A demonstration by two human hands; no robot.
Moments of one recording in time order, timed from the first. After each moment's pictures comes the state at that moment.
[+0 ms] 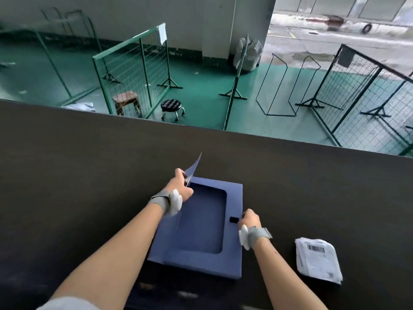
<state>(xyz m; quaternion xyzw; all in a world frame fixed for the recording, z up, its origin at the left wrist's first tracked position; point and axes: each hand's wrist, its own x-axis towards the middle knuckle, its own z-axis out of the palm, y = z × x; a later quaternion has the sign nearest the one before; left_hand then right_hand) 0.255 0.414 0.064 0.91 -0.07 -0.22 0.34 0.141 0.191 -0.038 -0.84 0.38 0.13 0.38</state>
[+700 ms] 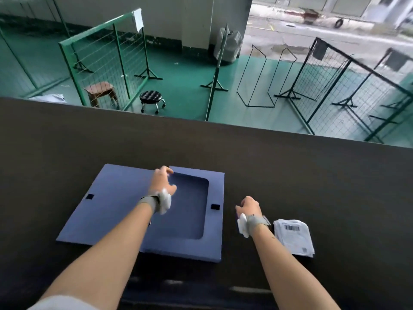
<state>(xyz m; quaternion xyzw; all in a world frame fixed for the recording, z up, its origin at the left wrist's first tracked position) 0.241 0.390 0.031 0.91 -0.07 -0.13 0.38 0.099 0.147 -0.012 -0.84 0.42 0.08 0.33</state>
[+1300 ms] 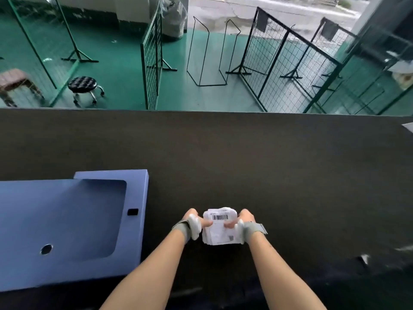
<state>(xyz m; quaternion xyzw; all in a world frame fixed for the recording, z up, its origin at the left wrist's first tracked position) 0.079 0.102 -0.060 0.79 -0.03 -0.50 0.36 -0.029 -0.044 -0.049 -0.73 0.53 0.18 0.38</state>
